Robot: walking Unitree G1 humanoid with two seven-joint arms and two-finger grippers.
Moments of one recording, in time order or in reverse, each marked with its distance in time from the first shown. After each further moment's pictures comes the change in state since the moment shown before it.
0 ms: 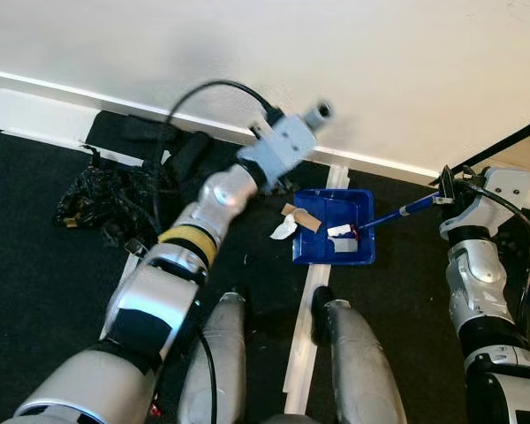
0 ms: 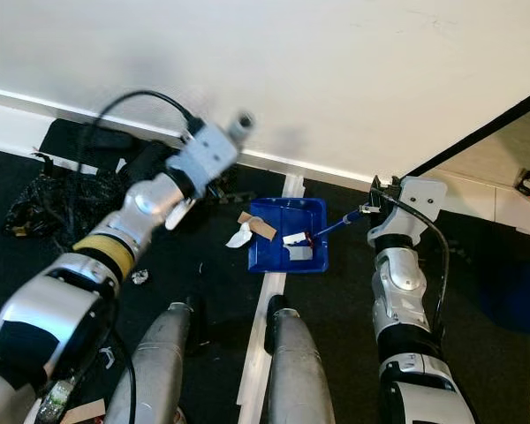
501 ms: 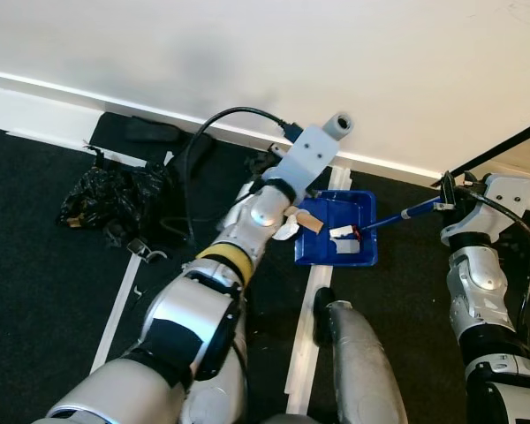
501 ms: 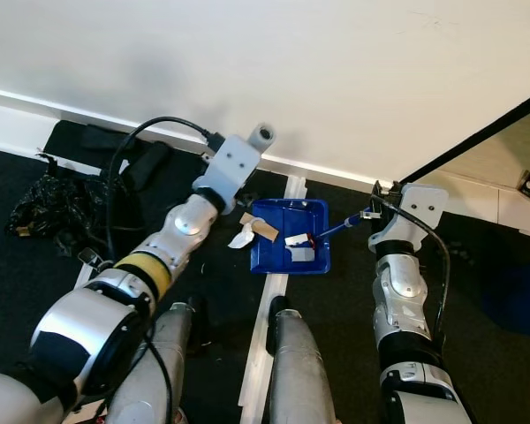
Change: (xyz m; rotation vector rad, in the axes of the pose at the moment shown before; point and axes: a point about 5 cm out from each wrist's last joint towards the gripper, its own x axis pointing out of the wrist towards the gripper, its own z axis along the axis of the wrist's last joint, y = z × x) left arm 0.025 -0.011 0.029 -0.280 -0.036 0.208; right arm -0.003 -0.001 -0.001 -0.004 0.000 -0.005
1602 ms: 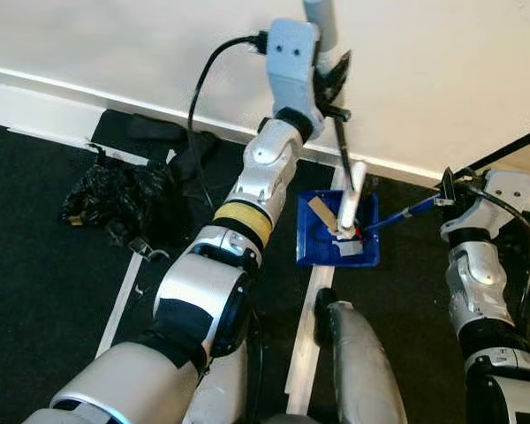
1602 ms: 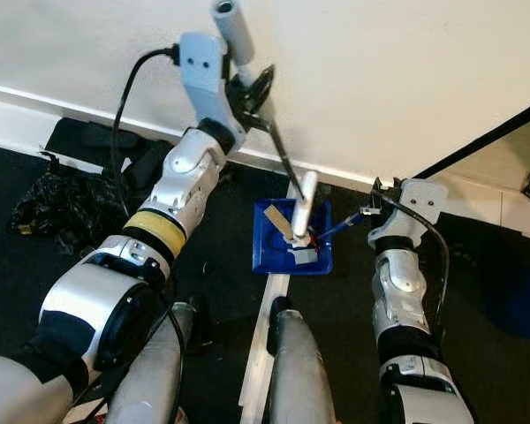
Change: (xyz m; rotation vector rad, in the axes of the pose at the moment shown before) left arm 0.023 0.003 0.090 -0.216 -0.283 -0.280; right arm 0.010 0.007 0.000 0.014 0.024 0.004
